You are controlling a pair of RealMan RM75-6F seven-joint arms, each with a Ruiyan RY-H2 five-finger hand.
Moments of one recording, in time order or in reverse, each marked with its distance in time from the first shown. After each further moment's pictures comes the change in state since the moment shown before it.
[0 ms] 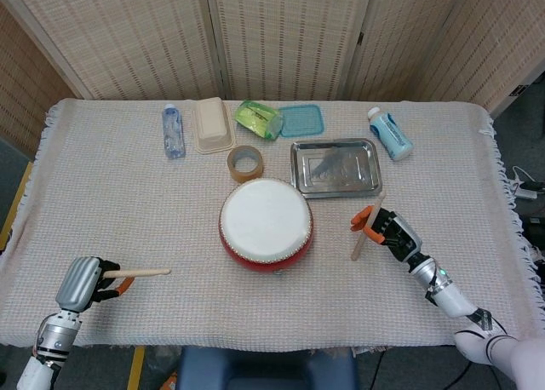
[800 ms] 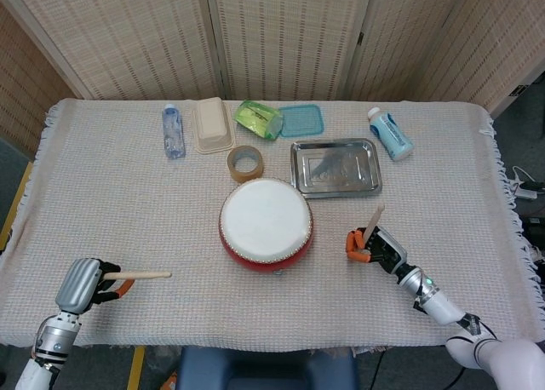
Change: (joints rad) left arm 0.003 0.011 0.008 -0.017 0.016 0.007 0.007; right arm 0.004 -0.086 -0.079 0.068 -0.020 -0.010 -0.079
